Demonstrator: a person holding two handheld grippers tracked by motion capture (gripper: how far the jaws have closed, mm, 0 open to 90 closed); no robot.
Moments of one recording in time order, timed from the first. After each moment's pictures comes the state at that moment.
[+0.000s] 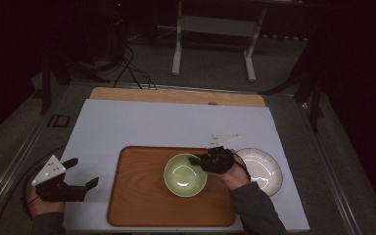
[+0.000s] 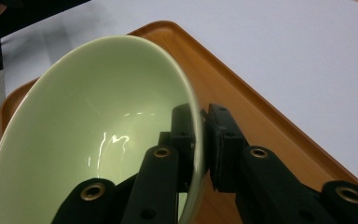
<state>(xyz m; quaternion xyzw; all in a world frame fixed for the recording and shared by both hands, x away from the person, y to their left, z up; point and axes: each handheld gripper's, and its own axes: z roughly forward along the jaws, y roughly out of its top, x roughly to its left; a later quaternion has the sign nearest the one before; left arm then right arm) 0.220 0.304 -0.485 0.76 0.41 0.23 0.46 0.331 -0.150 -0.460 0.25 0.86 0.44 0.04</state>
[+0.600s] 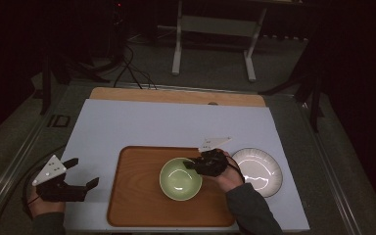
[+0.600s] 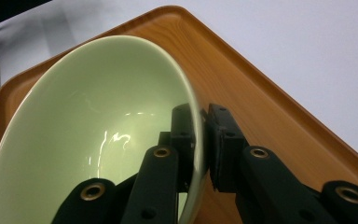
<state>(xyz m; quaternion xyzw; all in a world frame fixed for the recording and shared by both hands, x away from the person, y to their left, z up) 0.220 0.303 -0.485 0.76 0.40 0.23 0.46 0.331 -0.136 -0.474 0.24 0.87 0.43 0.03</state>
